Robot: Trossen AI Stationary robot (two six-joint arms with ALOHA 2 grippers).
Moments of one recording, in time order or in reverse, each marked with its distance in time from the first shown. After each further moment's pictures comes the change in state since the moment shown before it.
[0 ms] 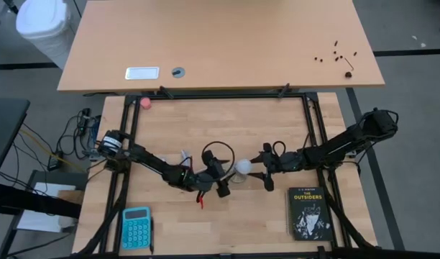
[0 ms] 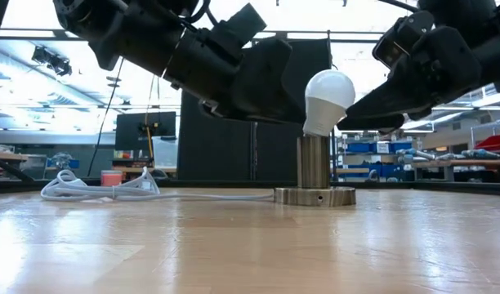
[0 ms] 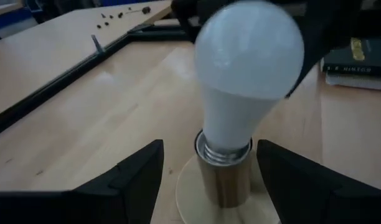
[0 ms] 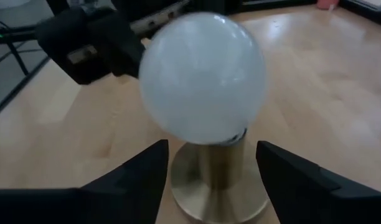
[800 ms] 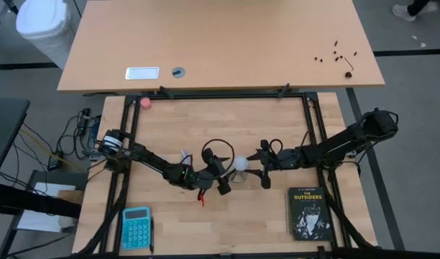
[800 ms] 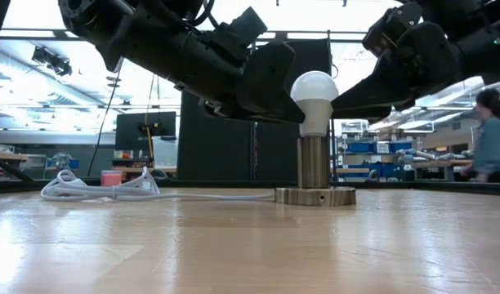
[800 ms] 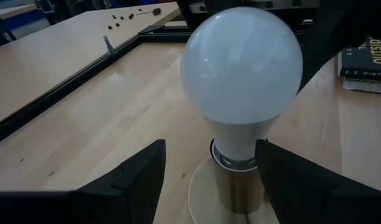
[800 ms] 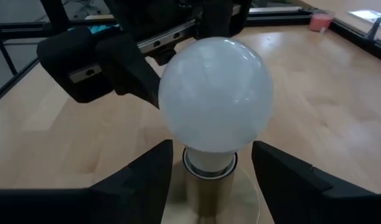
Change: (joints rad) left arm 0.020 0.002 0.000 0.012 -0.019 0.006; right arm -0.039 0.000 0.060 -0.040 -0.008 -0.091
